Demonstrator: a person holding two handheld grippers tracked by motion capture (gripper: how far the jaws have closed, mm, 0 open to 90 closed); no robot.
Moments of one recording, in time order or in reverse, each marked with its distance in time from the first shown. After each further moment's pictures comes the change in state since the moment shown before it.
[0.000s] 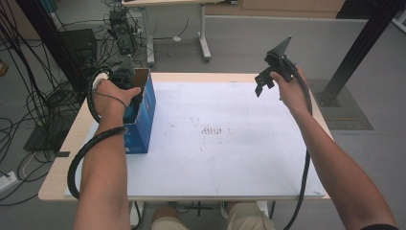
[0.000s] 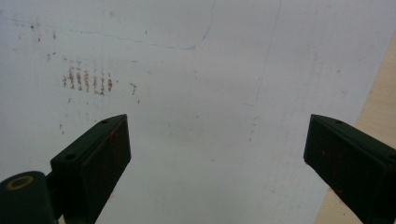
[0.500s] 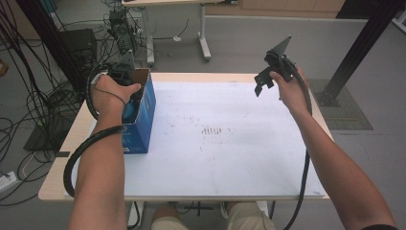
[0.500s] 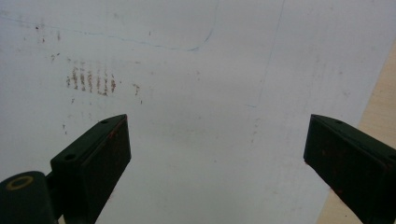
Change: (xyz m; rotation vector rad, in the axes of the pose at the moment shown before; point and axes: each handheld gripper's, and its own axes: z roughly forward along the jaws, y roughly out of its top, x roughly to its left) left arm -0.008 -0.006 -0.022 -0.045 0.028 0.034; right arm 0.001 -0.001 -0.001 -0.008 0.005 -0.006
